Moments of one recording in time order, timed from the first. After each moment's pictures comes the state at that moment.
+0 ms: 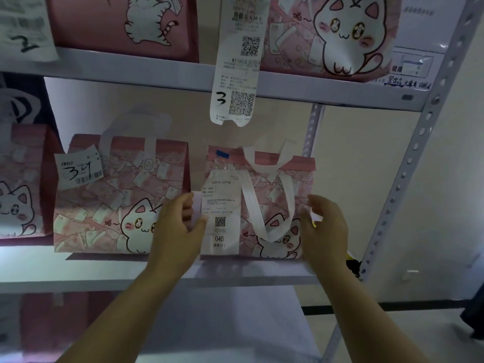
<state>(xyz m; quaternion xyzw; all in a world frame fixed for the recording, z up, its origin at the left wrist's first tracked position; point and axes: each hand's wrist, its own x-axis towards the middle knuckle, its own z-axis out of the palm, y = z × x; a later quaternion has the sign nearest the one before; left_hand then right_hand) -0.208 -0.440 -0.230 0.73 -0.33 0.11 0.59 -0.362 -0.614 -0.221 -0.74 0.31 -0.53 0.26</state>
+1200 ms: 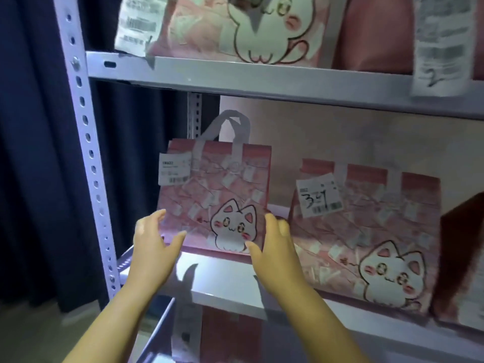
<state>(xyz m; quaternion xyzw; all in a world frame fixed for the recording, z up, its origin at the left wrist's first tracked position) 0.089 -0.104 -0.264 0.83 -0.14 0.17 0.52 -0.022 -0.280 -0.235 -0.91 0.16 -0.24 0.28</state>
